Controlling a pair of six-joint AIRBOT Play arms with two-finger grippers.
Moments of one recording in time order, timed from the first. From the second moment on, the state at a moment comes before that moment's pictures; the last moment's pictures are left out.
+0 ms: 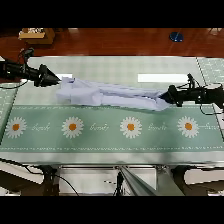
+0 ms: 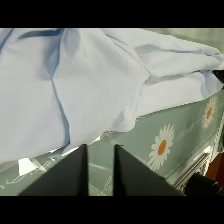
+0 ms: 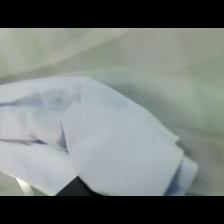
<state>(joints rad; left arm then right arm) 0.30 -1.76 1.53 0.70 -1.49 -1.19 -0.30 -1.59 1.01 -0.62 1.05 1.17</state>
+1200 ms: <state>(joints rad) -0.37 -1.77 1.51 0.43 -1.25 -1.15 -0.32 -0.86 1.10 -0.89 1.46 1.40</state>
